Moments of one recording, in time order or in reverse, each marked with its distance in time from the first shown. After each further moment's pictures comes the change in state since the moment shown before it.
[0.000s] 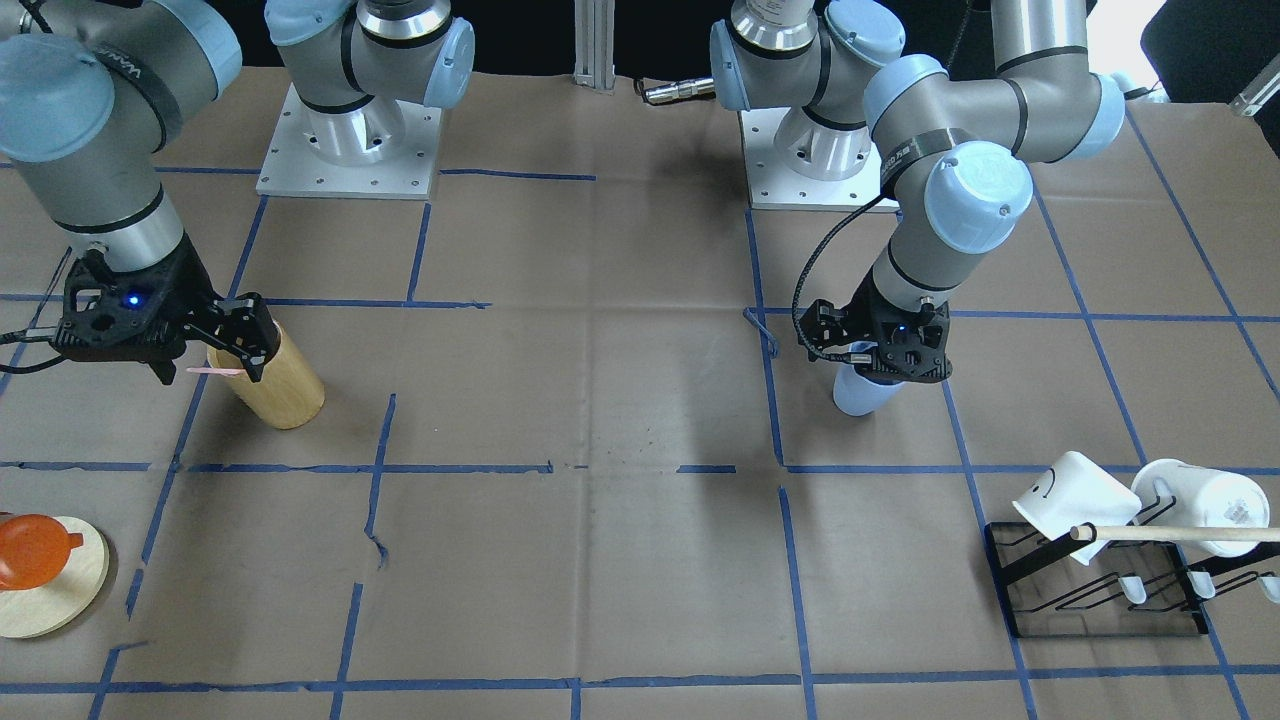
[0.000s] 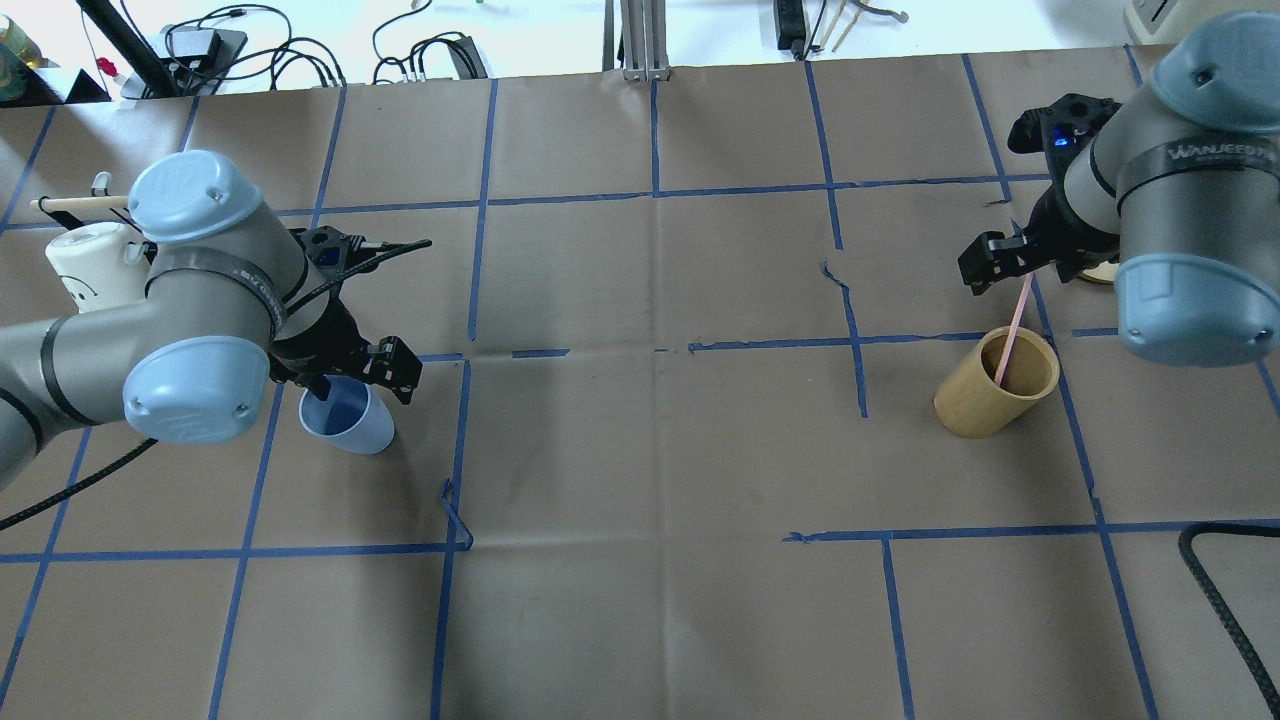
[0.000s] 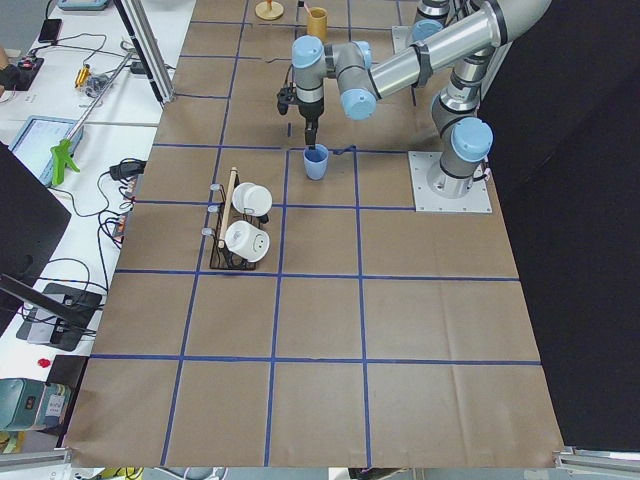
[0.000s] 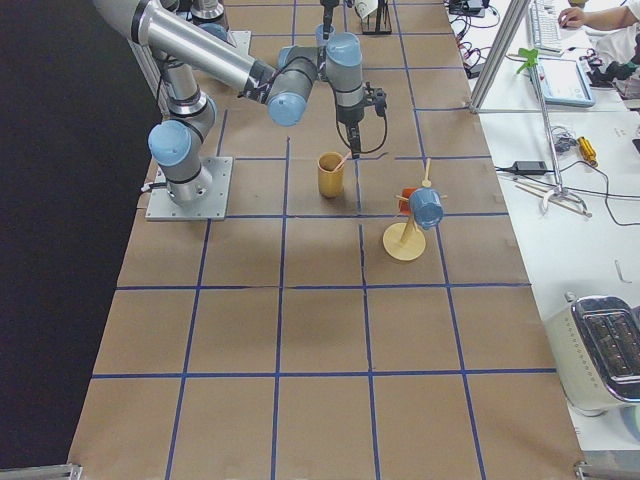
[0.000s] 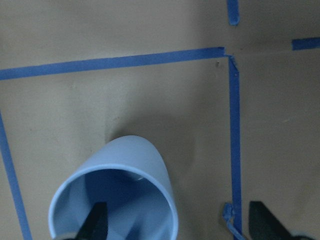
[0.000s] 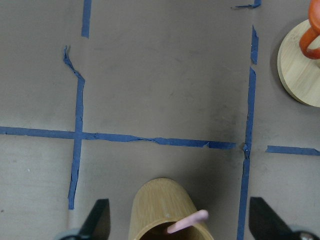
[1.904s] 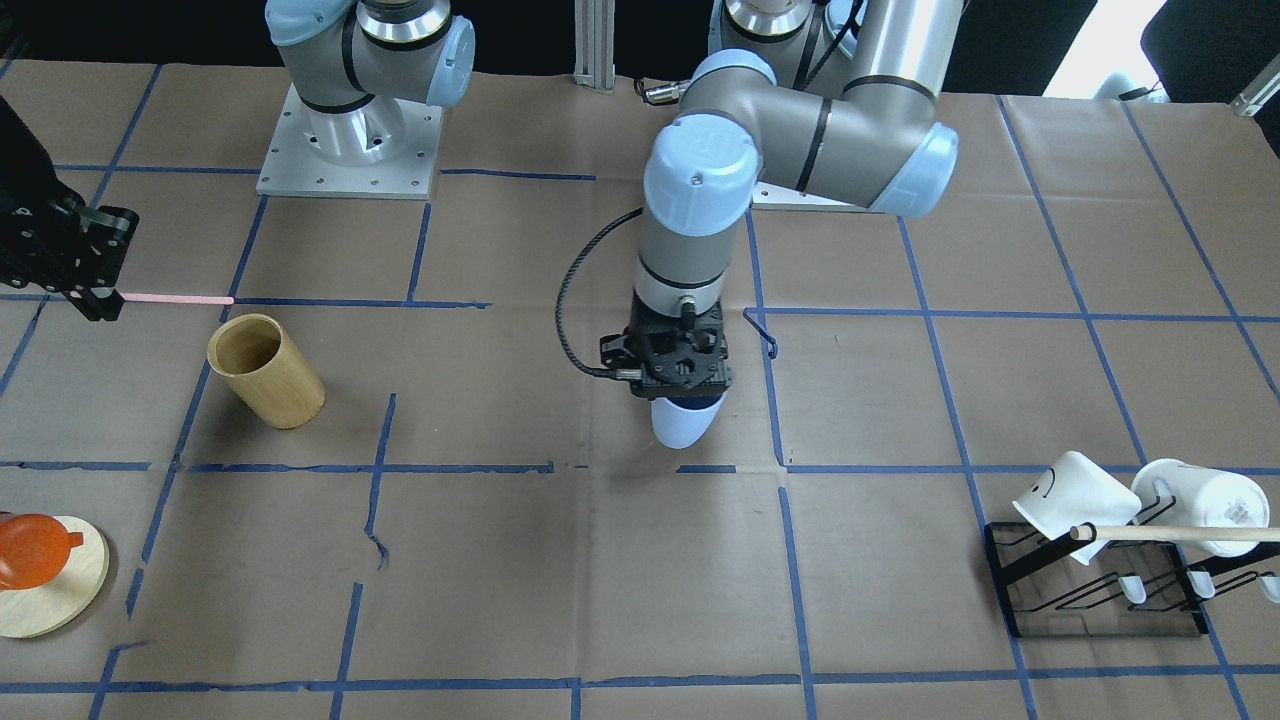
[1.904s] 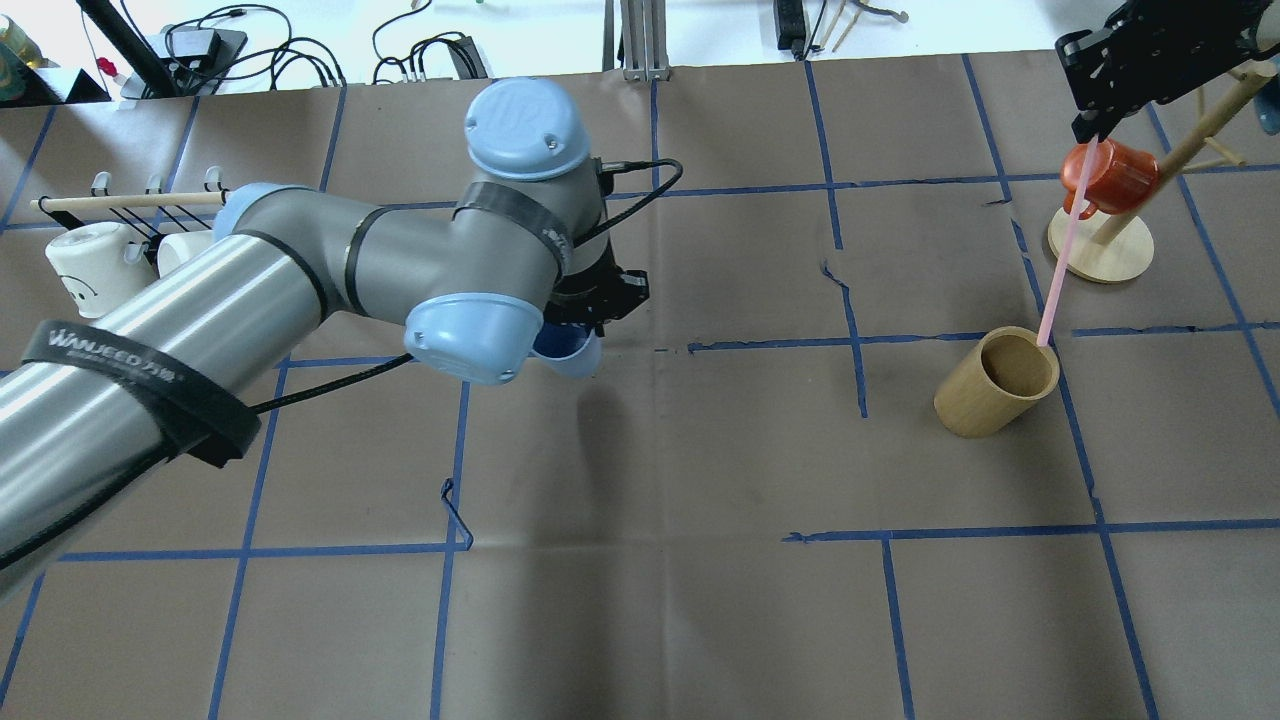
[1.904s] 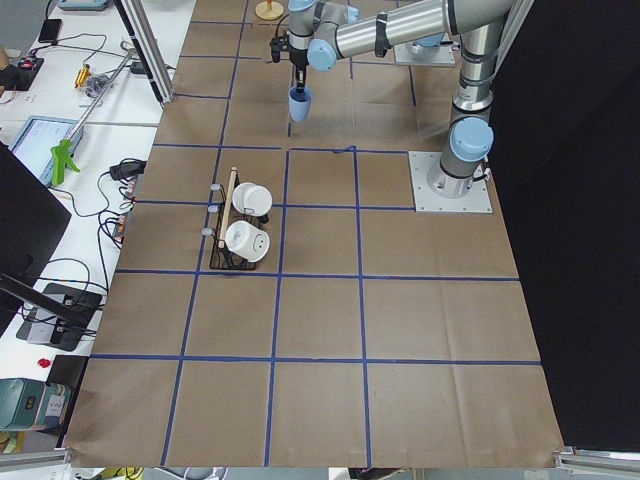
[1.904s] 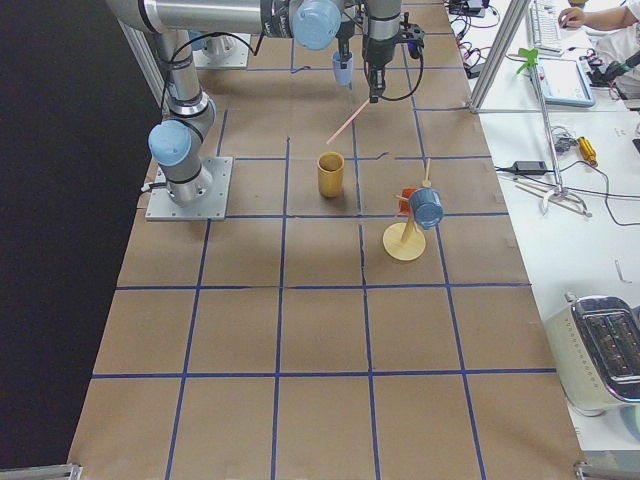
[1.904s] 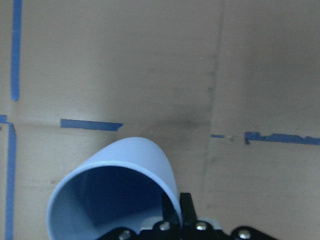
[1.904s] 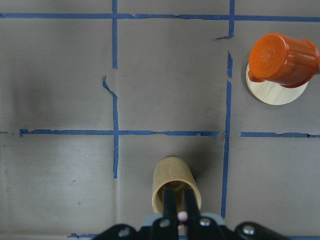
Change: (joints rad) left arm -0.501 -0.230 0.370 0.020 -0.017 -0.687; right arm 0.017 0.090 -0.620 0.670 0.032 0.097
